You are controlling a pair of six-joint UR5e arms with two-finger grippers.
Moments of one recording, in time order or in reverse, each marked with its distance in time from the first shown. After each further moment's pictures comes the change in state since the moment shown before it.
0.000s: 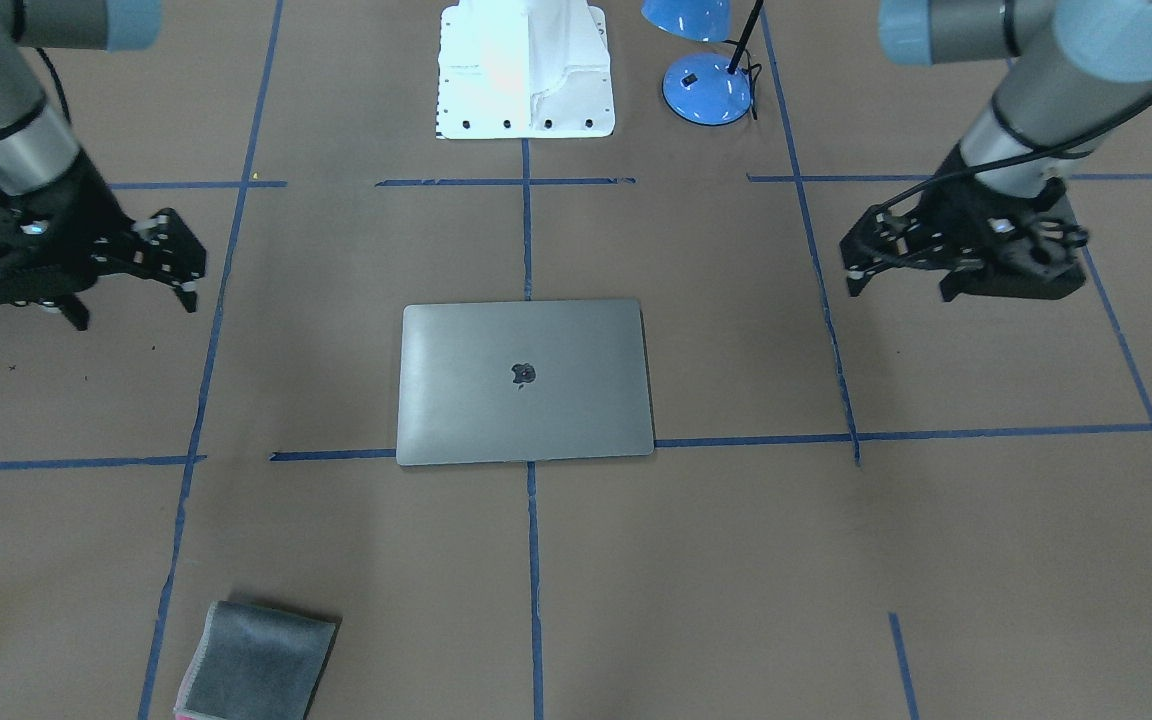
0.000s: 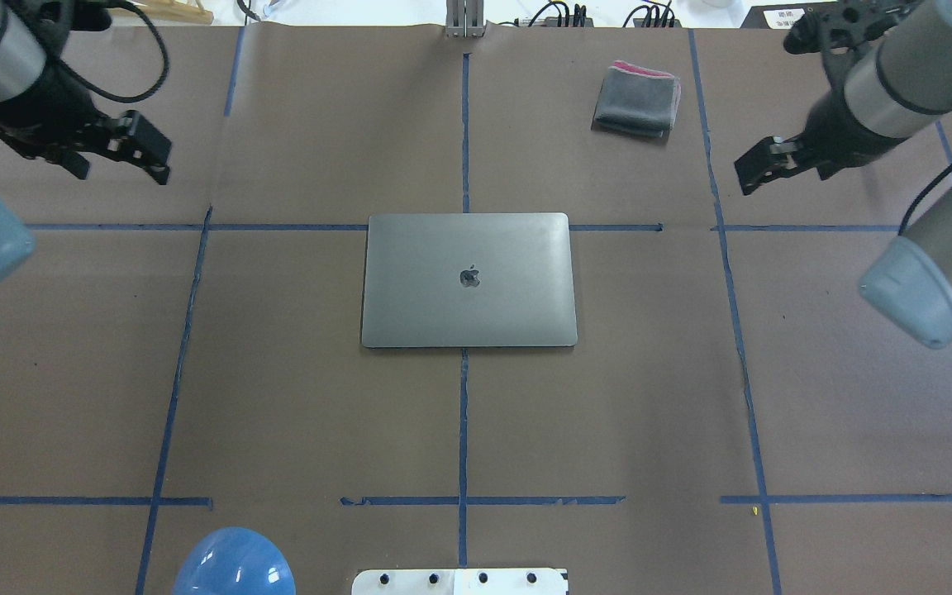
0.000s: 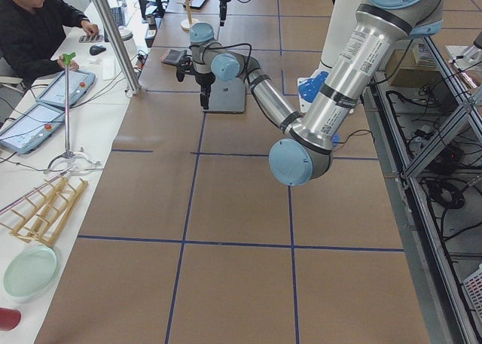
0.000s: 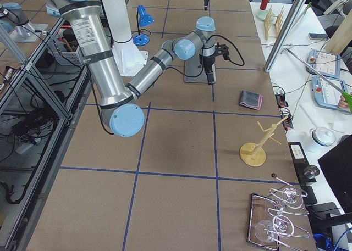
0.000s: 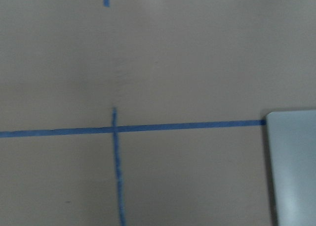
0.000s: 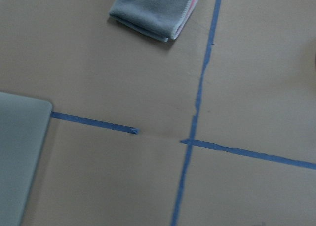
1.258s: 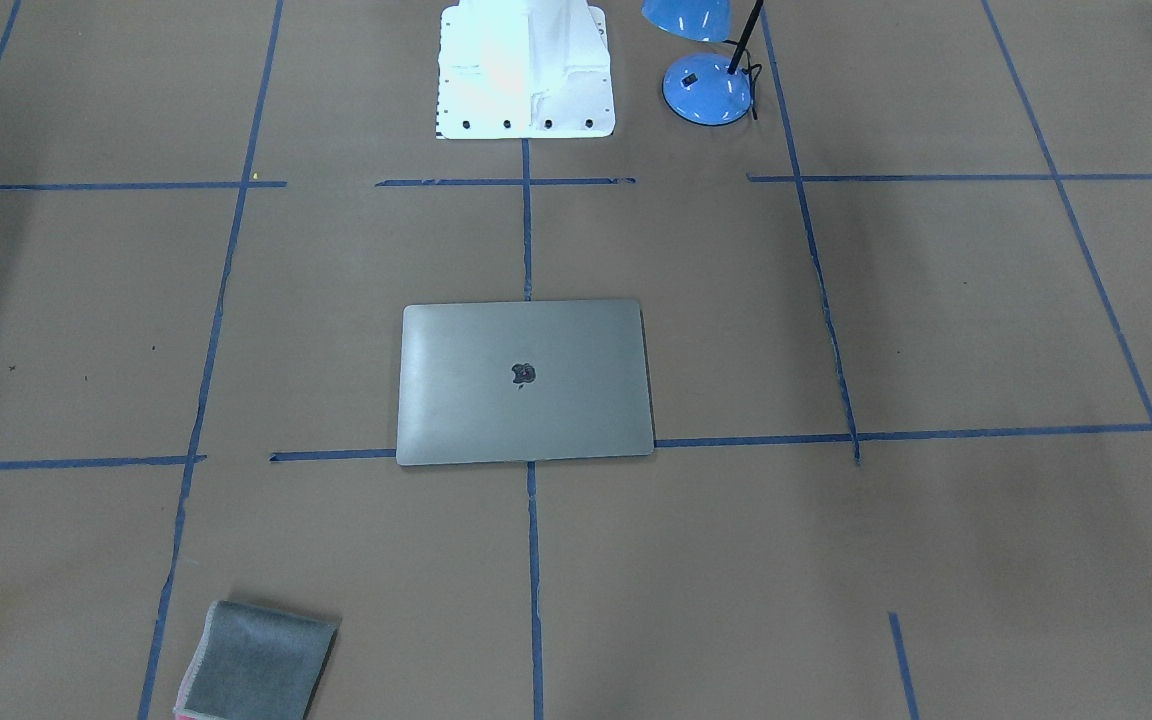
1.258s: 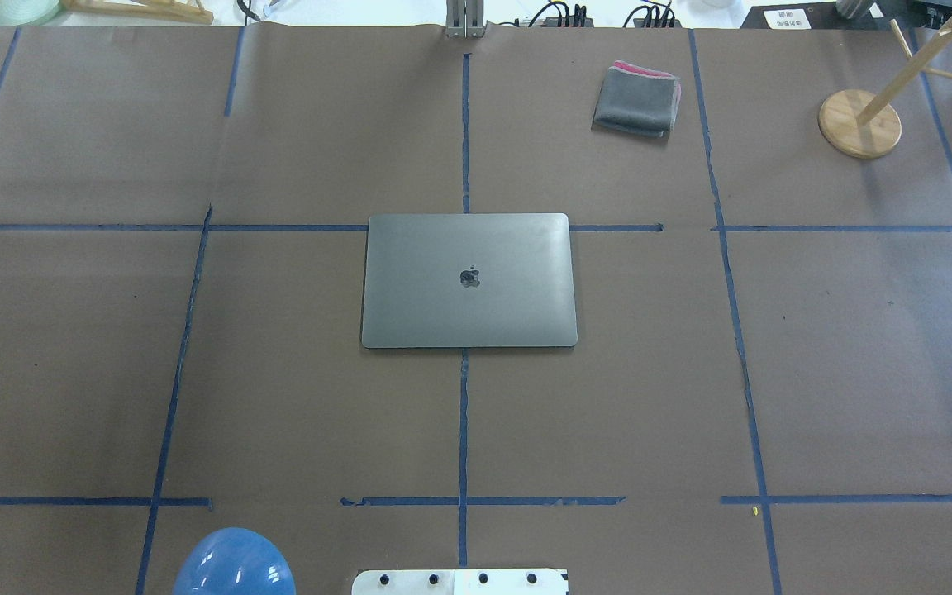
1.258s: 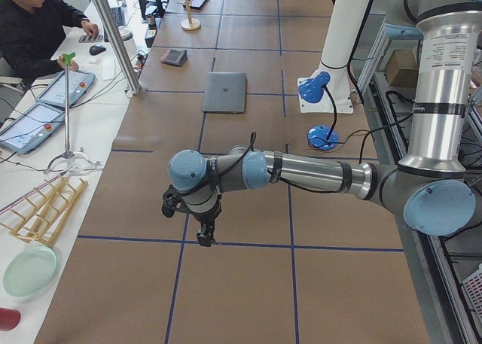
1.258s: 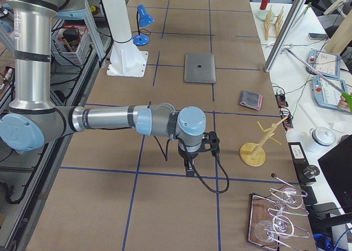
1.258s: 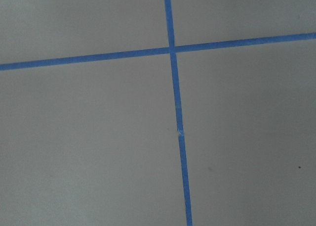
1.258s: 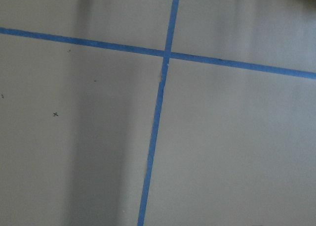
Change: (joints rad) left arm -0.530 0.352 0.337 0.030 -0.161 0.835; right arm 0.615 -0.409 -0.248 -0.006 0.241 -0.788
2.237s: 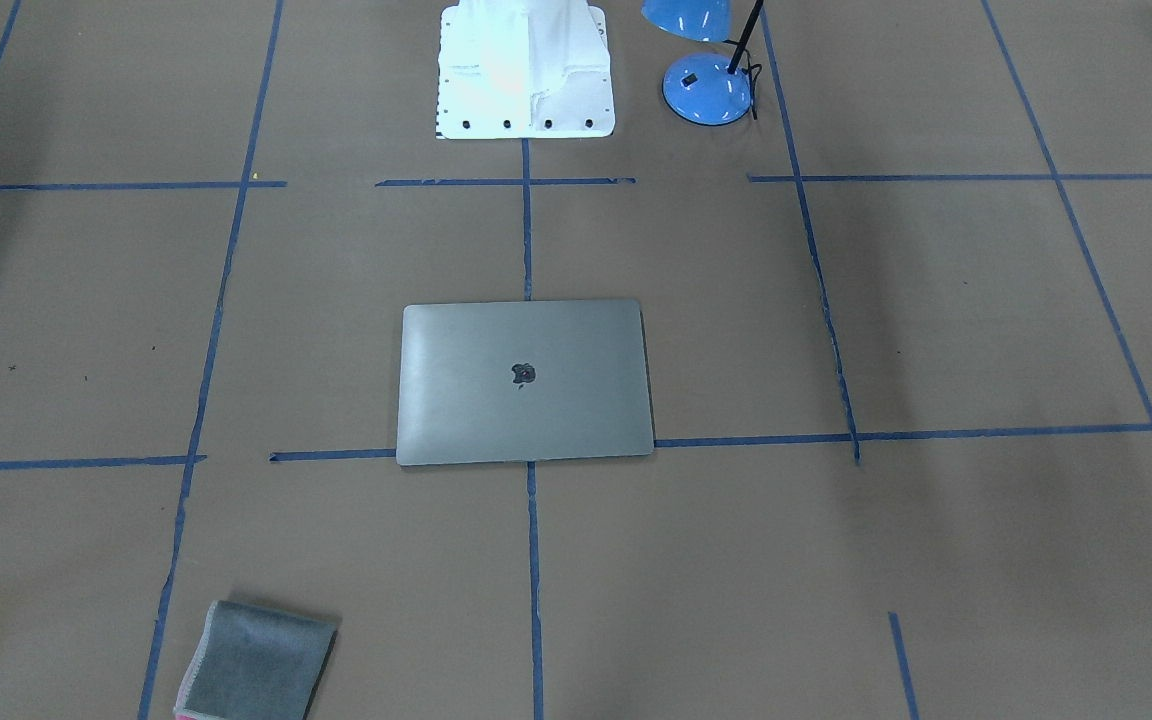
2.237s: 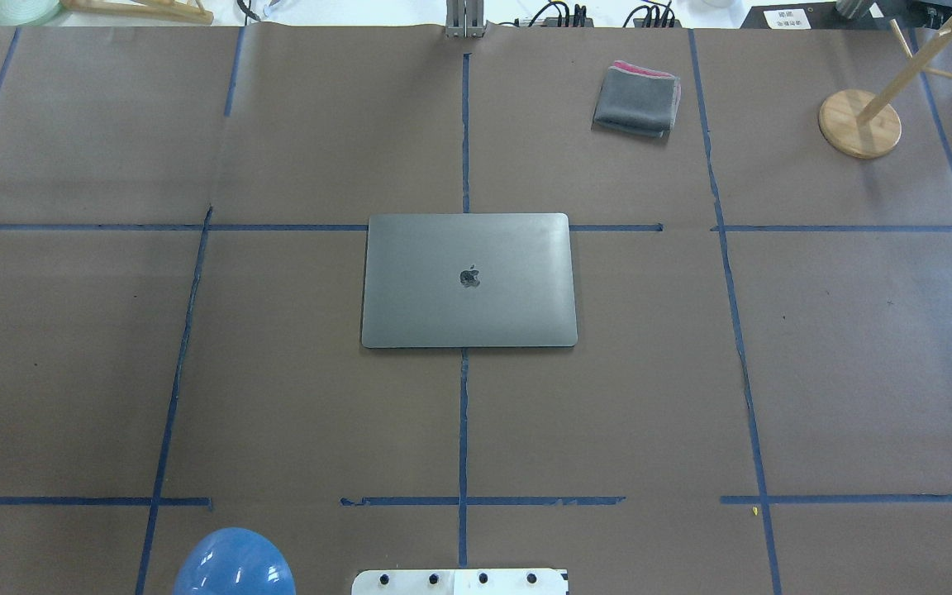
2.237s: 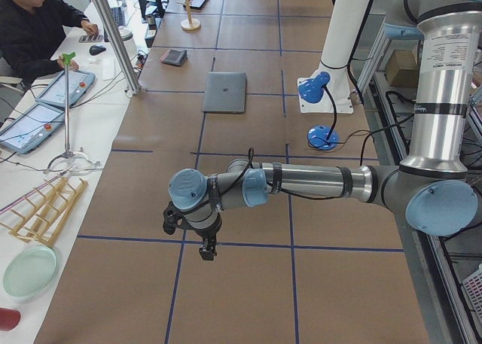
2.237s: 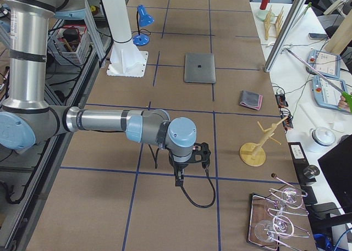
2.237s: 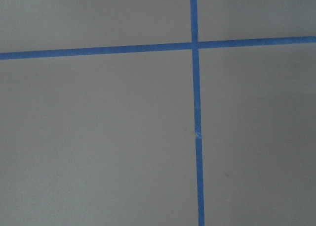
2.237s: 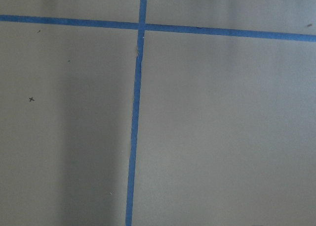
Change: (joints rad) left arm 0.000 -0.002 0.049 -0.074 -0.001 -0.050; right arm 0.027 -0.038 -0.010 -0.008 -0.004 0.015
